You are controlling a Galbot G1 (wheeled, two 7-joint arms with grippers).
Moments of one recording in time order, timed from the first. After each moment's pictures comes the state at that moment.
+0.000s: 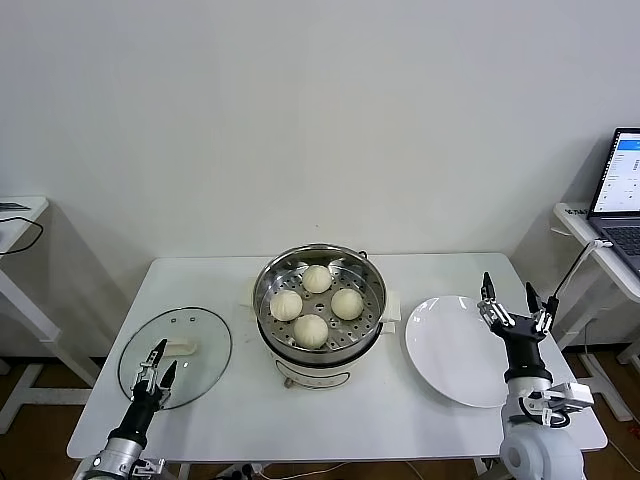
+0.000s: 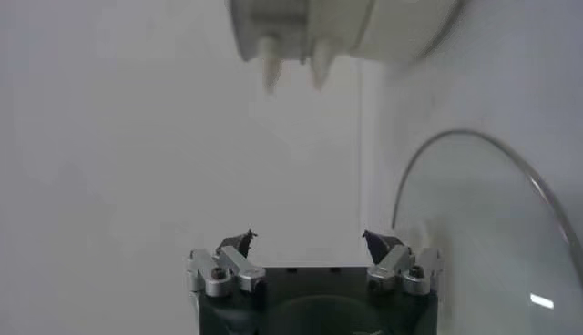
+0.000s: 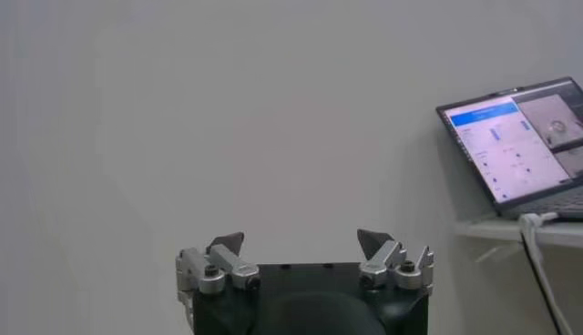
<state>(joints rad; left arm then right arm) 1.48 -1.35 -0.78 -1.63 1.39 -0.30 -0.28 -1.44 1.22 0.66 1.98 0.61 0.20 0.13</state>
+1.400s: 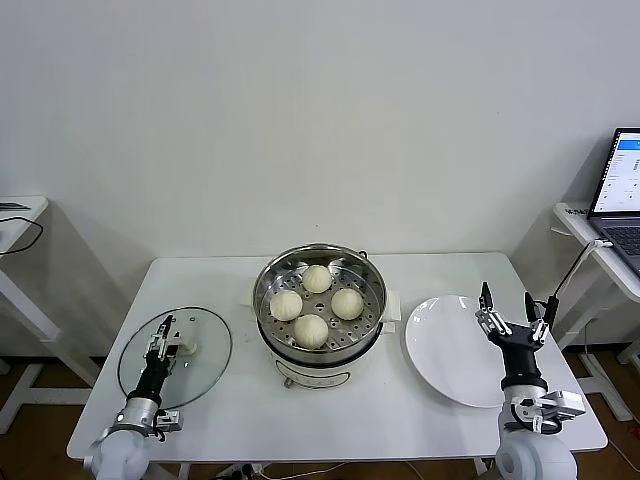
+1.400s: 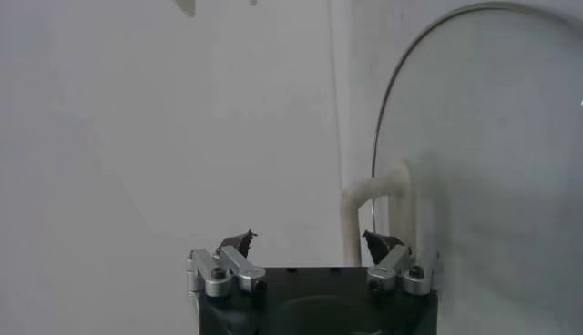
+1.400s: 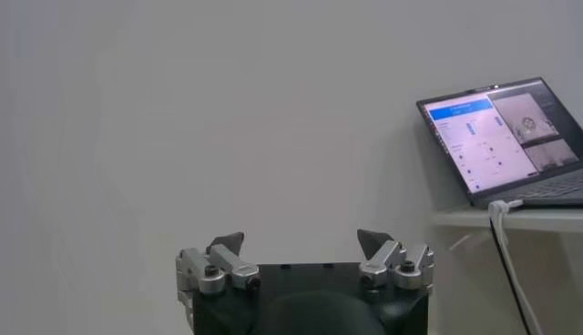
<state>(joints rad) 1.20 -1.36 -0.74 -1.34 1.47 -0.24 -0.32 -1.44 1.24 0.65 1.93 0.56 0.23 0.13</state>
